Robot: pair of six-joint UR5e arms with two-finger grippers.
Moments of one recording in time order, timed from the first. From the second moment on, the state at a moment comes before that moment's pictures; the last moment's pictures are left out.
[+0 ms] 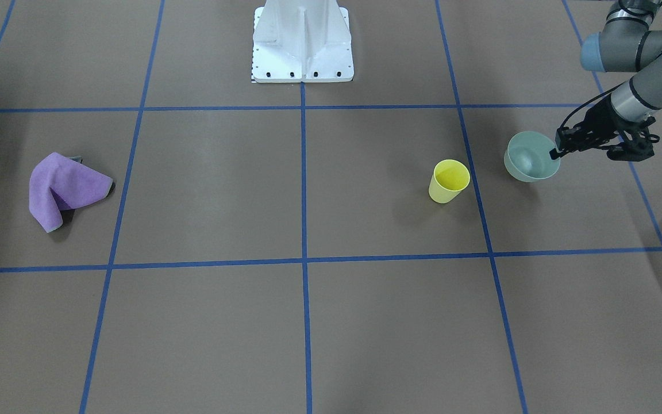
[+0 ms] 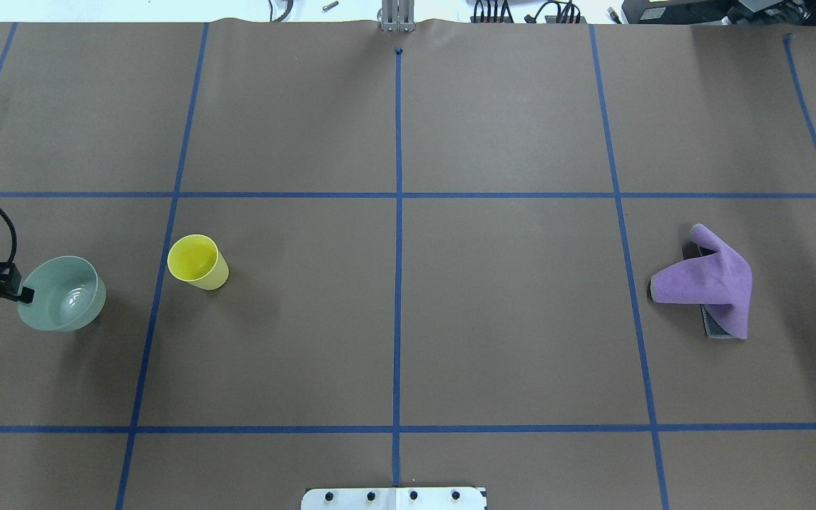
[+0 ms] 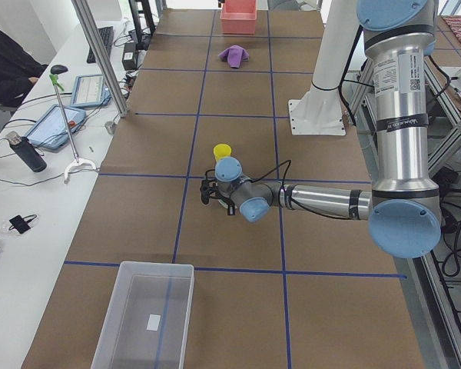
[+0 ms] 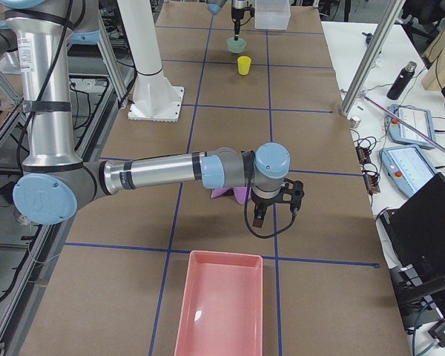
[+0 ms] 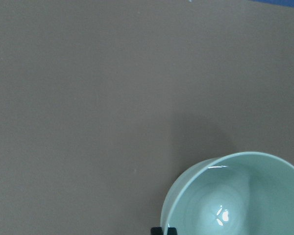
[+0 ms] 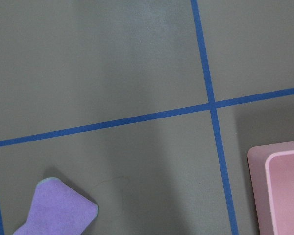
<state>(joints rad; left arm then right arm) -1.00 -1.43 -1.71 -2.31 -2.41 -0.97 1.52 -1.55 1.72 -1.63 2.46 0.30</state>
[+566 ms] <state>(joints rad) -1.33 -1.51 -1.65 -2.18 -2.50 -0.90 1.52 -1.55 1.72 -1.63 2.46 0.30</state>
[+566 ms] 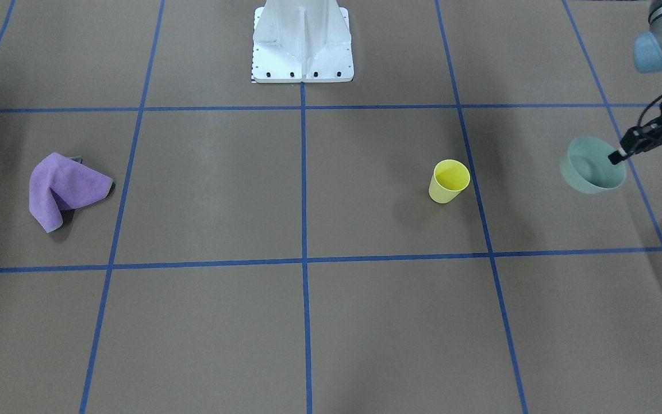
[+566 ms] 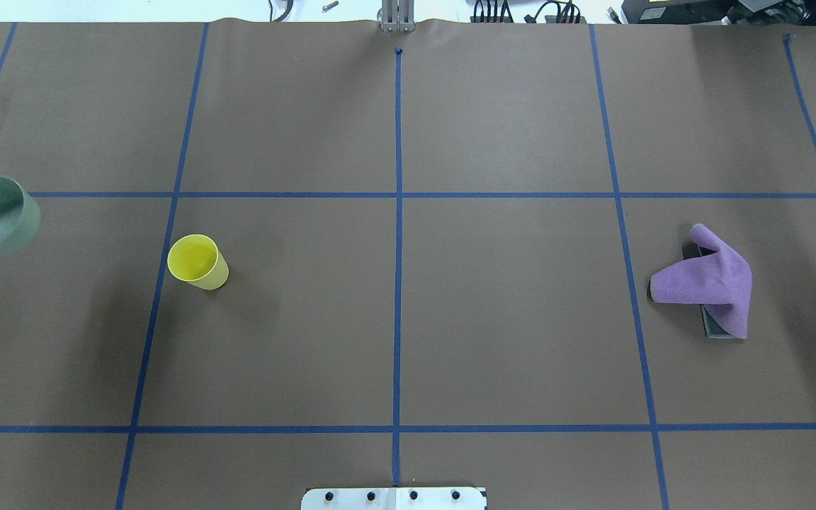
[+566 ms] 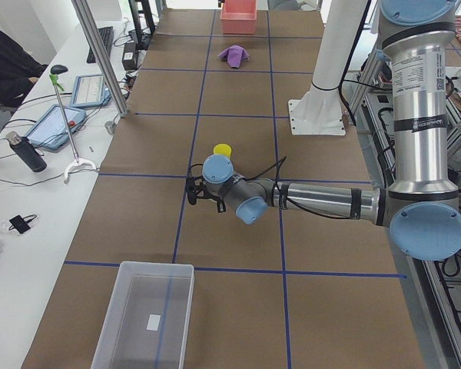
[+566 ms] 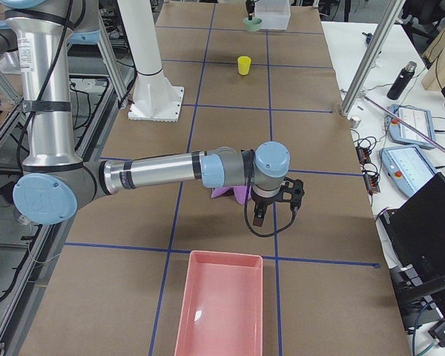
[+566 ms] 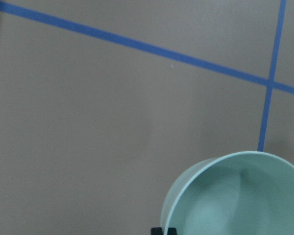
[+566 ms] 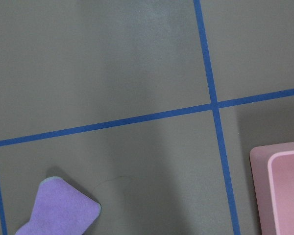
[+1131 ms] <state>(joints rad) -1.62 -1.71 -1.38 -1.93 -2.50 -0.62 1.52 -1.55 1.73 -1.62 2.46 0.30</state>
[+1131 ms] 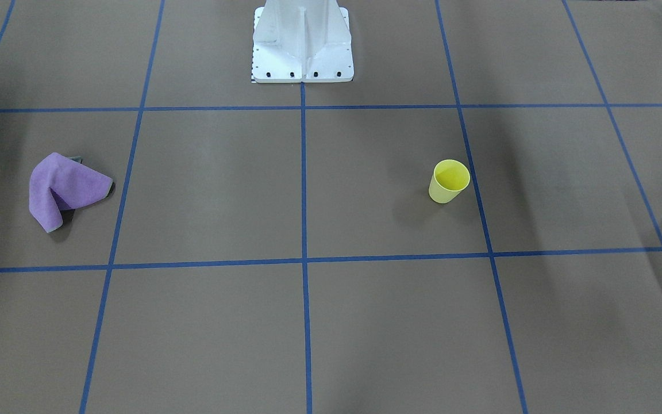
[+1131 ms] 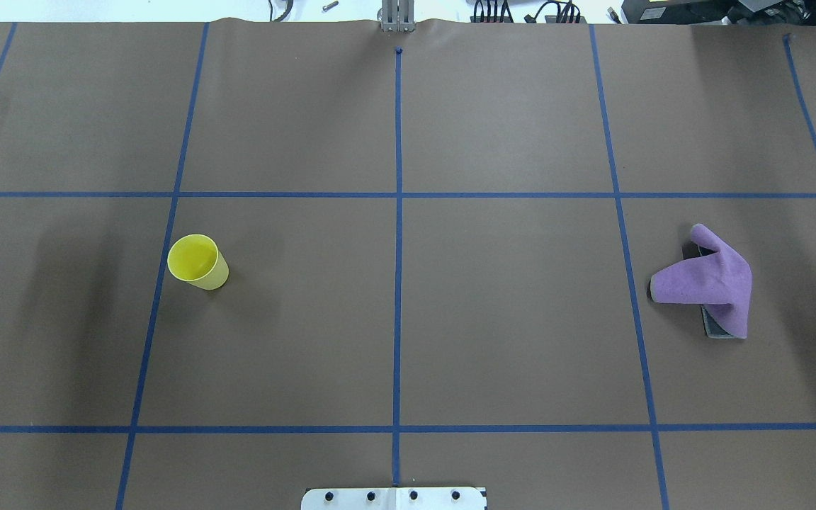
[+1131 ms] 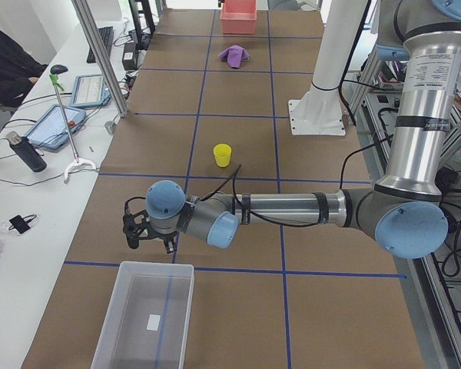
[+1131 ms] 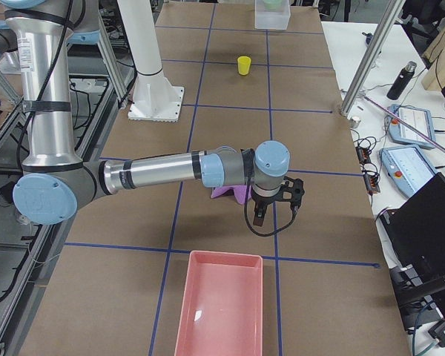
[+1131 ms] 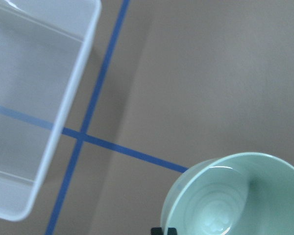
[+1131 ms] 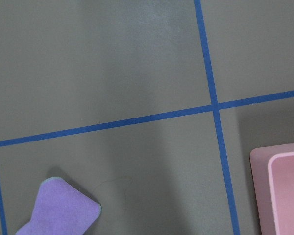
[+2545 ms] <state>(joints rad) -1.67 -1.81 -0.96 -2.07 -2.35 -0.68 1.52 -1.55 1.73 -1.62 2.46 0.30</state>
